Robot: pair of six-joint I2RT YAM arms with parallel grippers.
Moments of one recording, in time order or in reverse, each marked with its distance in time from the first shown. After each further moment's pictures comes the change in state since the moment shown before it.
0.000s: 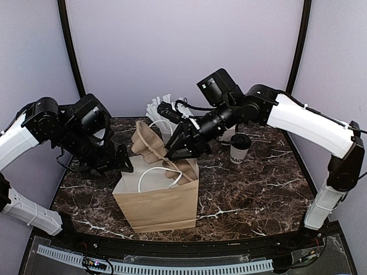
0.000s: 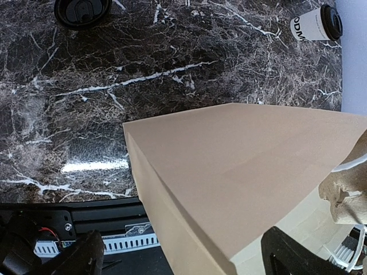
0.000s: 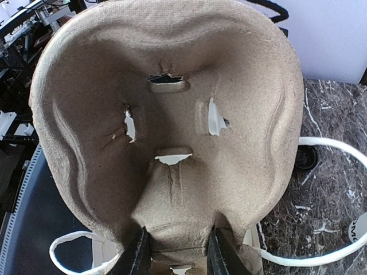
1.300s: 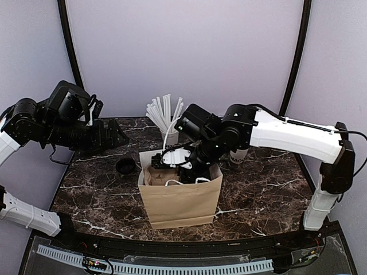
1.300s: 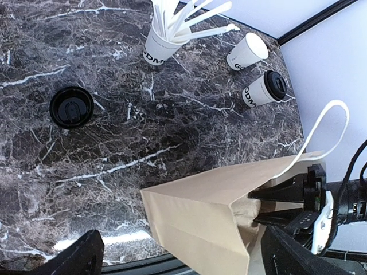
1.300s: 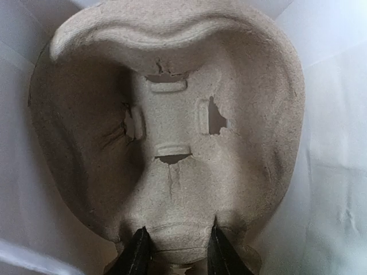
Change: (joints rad) left arm 0.000 -0.106 0.012 0.200 -0.225 0.126; right arm 0.159 0.076 -0.034 -0.232 0.561 -0.159
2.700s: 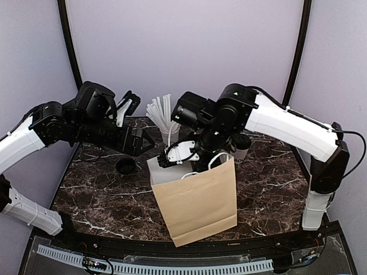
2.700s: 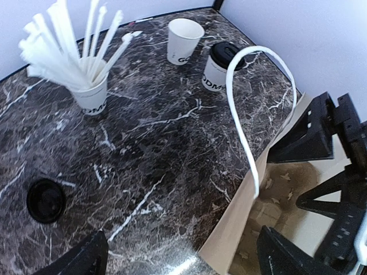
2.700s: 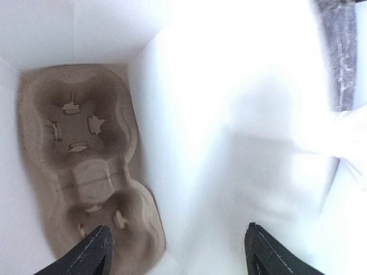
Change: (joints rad) left arm 0.013 0.098 -0.076 0.294 0.088 0.488; right arm 0.006 0.121 0.311 -0.400 0.215 -0.197
